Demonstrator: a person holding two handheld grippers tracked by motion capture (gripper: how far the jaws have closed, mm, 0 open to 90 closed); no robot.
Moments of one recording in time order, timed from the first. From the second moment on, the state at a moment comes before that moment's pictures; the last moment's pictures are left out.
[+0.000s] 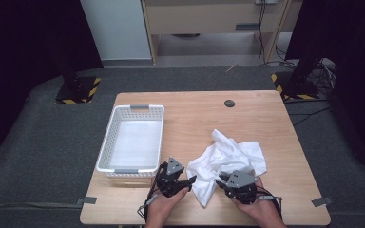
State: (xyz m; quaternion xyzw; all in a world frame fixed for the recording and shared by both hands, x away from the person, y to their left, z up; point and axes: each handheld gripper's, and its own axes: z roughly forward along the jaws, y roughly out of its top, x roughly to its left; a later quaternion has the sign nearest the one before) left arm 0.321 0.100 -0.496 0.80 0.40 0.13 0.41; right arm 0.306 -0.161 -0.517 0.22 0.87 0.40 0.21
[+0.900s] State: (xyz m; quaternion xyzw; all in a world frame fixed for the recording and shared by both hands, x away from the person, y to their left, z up) left arm 0.337 0.072 -0.505 0.83 0.38 0.13 0.39; right arm 0.290 -0.204 -0.491 0.29 0.84 0.42 0.21
